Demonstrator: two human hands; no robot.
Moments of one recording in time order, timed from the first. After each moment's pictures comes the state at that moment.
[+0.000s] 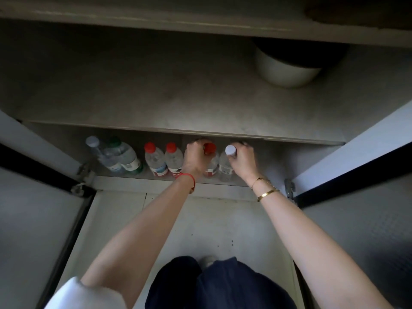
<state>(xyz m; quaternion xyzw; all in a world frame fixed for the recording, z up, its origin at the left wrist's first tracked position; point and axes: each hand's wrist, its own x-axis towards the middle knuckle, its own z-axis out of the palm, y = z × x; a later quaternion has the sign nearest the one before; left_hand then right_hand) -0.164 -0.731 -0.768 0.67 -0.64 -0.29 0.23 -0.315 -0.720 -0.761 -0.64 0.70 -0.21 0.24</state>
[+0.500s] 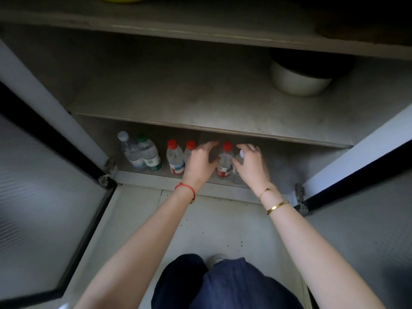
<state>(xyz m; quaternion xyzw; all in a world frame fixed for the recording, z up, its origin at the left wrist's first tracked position) -0.123 -0.665 -0.724 0.63 -0.68 -0.24 0.28 -0.285 -0.666 -0.717 -0.70 0.66 -0.19 0.18</state>
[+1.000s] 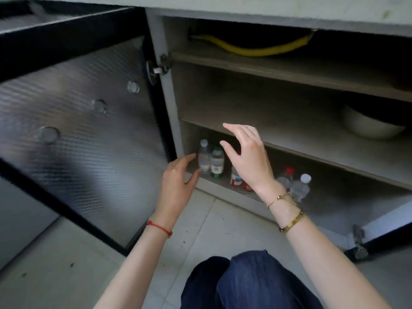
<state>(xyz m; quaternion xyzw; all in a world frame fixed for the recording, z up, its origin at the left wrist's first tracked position) 0.061 -0.463 -0.630 0.71 -0.57 -0.06 0.41 -0.102 -0.558 -0.569 -0.83 0.39 -0.36 0.14</state>
